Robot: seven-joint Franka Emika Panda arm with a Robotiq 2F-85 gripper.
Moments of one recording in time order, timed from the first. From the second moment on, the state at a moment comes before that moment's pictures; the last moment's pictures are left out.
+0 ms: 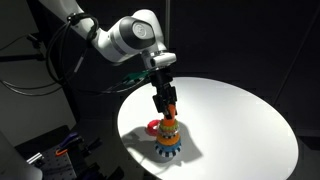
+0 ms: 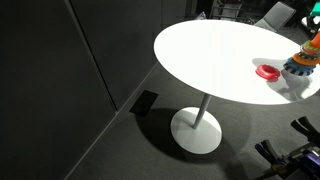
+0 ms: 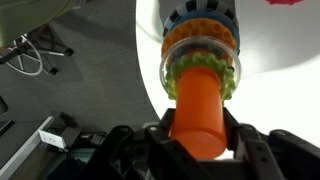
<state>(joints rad) -0.11 0.03 -0.23 -2.32 -0.67 2.33 1.34</state>
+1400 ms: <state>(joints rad) -0.07 -0.02 -0.07 -2.32 -0.61 2.32 1.34</state>
